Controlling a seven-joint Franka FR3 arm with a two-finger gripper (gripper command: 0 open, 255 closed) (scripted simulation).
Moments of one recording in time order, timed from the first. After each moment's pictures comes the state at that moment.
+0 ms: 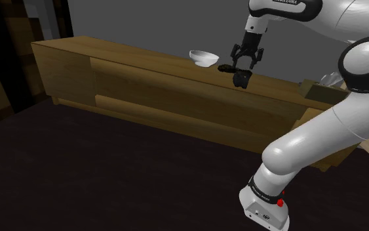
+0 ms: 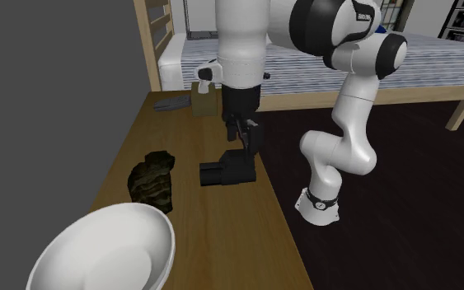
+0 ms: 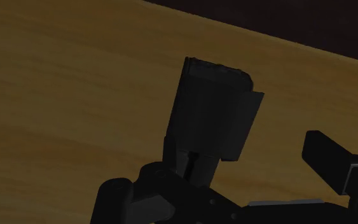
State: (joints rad) arm -0.27 -0.38 -0.24 -1.87 -0.11 1.47 0.27
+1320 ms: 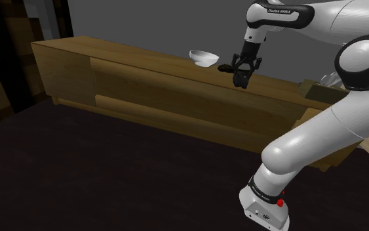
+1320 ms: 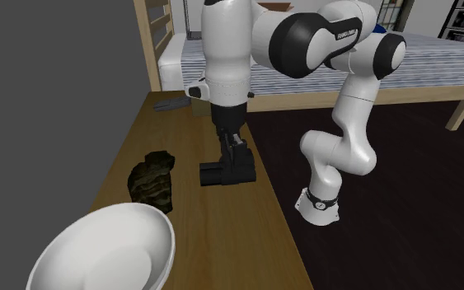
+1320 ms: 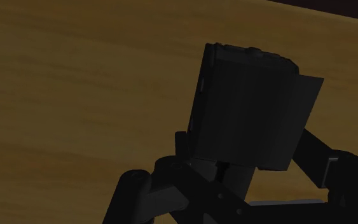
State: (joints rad) arm -0.30 -0.36 -0.27 -1.95 -0.12 1.56 0.29
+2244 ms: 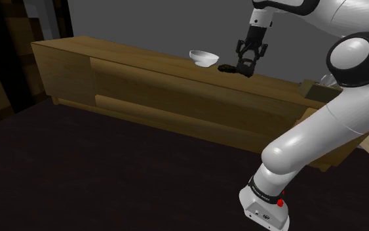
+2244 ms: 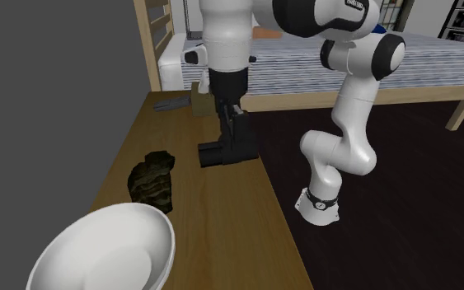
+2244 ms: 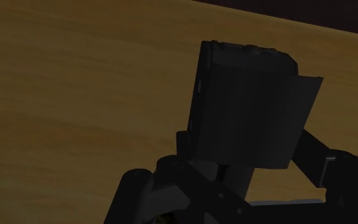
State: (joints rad) arm -0.29 -0.30 -0.27 -1.72 -0.10 1.39 0.28
